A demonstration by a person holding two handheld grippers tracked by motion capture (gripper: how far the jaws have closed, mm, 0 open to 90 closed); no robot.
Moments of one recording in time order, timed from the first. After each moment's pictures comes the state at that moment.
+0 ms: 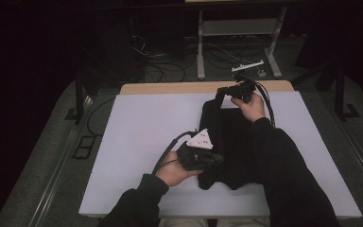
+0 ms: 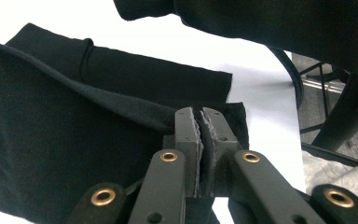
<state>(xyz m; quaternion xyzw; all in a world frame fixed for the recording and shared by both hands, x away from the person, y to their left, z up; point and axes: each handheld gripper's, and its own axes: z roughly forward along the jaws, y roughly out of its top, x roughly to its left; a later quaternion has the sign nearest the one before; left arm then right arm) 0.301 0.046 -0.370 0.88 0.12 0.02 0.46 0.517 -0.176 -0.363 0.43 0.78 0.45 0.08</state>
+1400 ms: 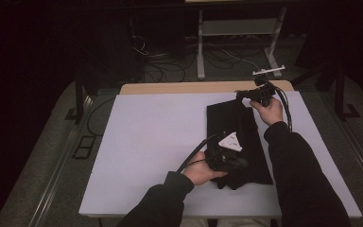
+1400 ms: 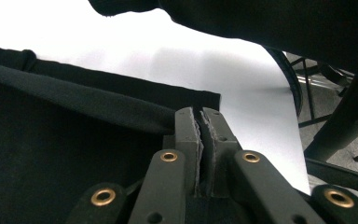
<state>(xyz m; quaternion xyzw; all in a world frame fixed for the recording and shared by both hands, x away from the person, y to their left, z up) 0.310 -0.025 -0.391 0.90 0.09 -0.02 0.44 0.515 -0.241 -0.383 0.48 0.76 0.43 0.09</state>
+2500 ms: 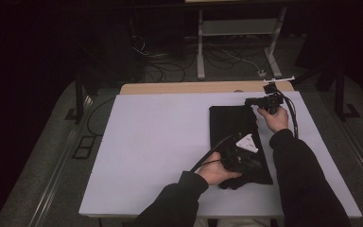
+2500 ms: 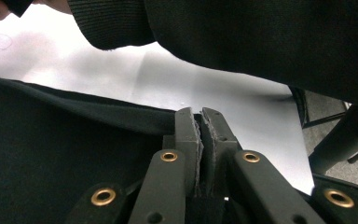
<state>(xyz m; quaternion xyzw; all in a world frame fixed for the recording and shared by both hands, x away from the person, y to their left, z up) 0.313 -0.064 -0.404 0.89 0.08 -0.04 0.44 0.509 -0.275 -0.419 0.53 0.72 0.44 0.08</state>
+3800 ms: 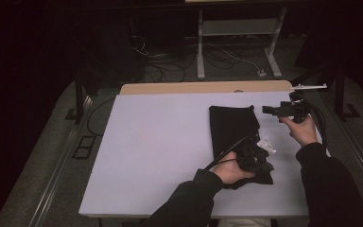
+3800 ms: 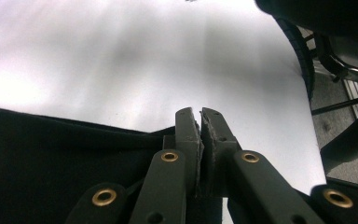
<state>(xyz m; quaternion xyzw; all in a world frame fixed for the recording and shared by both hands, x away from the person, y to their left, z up) 0.317 -0.112 -0.411 0.92 0.07 -0.04 0.39 0.441 -0.327 -0.392 0.53 0.72 0.44 0.12</state>
